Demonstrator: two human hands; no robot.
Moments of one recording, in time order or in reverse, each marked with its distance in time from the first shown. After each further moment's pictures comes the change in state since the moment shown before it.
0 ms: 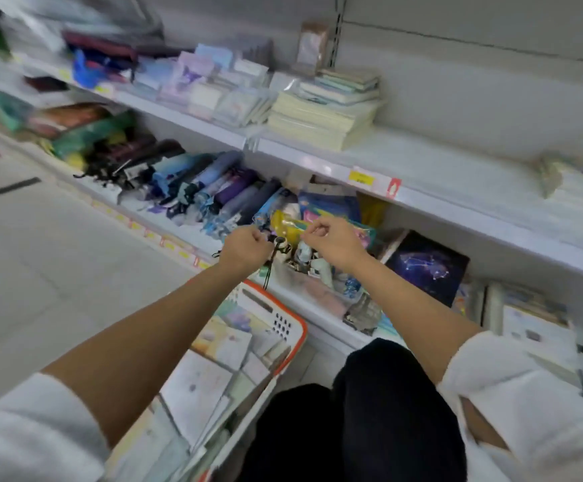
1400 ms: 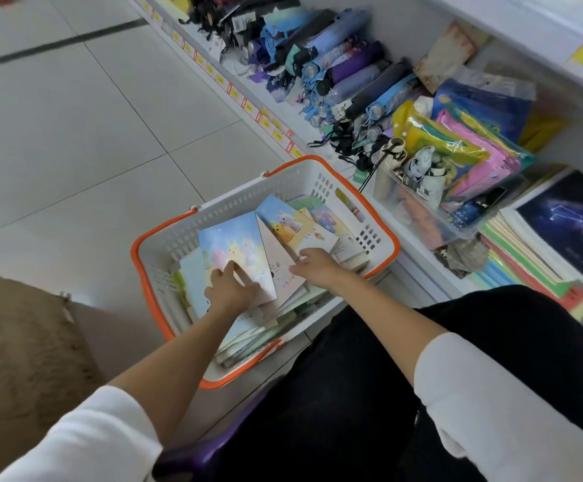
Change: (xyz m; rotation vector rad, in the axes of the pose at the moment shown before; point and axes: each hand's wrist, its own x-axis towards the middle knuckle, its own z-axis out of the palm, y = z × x) left_hand -0.159 -0.299 0.039 0.160 -0.035 -0.766; right_hand -0.097 0.059 0.248 -0.047 -0.806 0.332
